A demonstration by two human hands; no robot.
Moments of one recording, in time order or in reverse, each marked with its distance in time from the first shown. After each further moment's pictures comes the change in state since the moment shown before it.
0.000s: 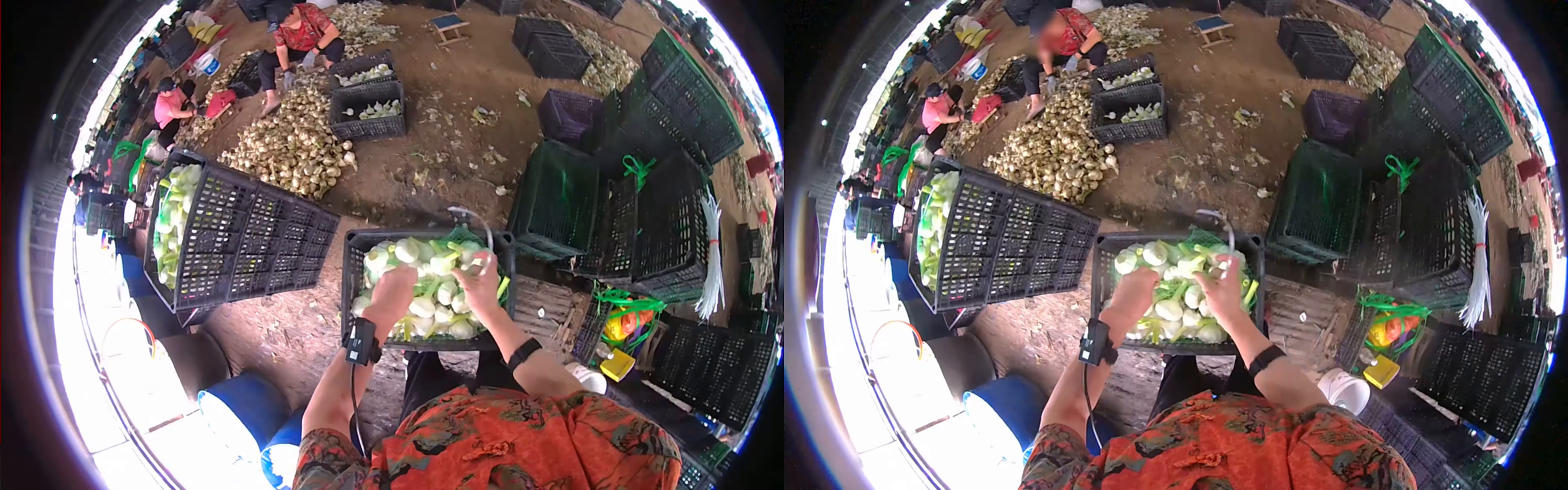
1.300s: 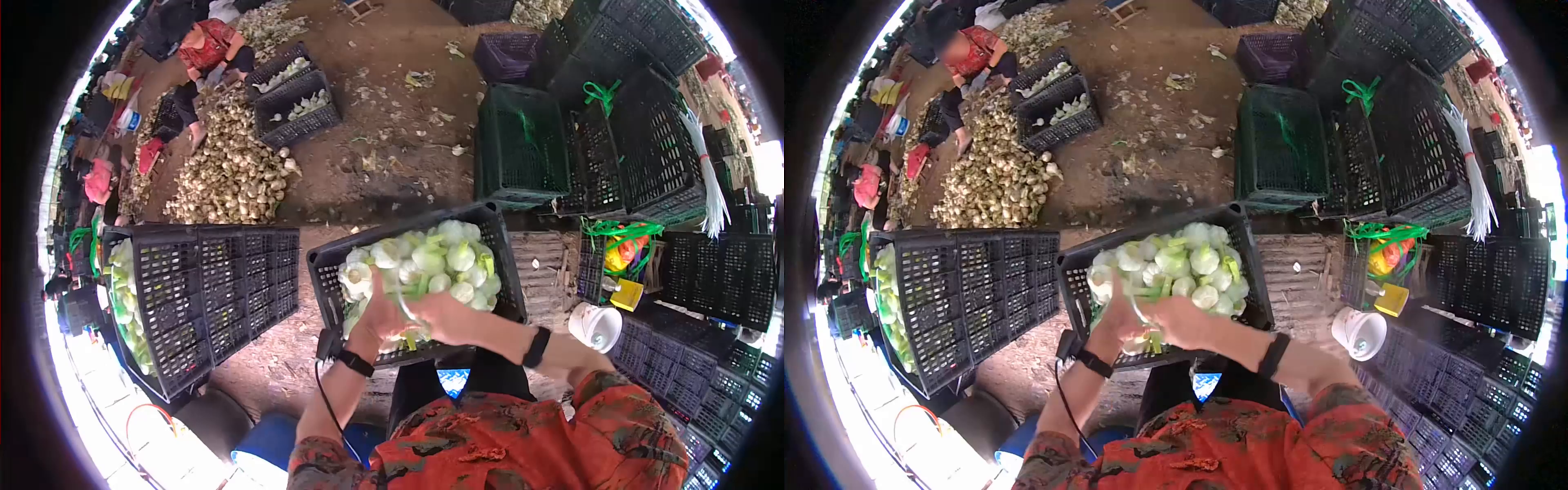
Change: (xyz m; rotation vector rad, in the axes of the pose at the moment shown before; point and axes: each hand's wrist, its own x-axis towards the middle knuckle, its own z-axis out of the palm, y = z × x) left_hand 0.017 -0.037 0.036 -1.987 -0.843 -0.576; right_hand -0.032 -0.013 0.040 -0.547 -0.609 -0.395
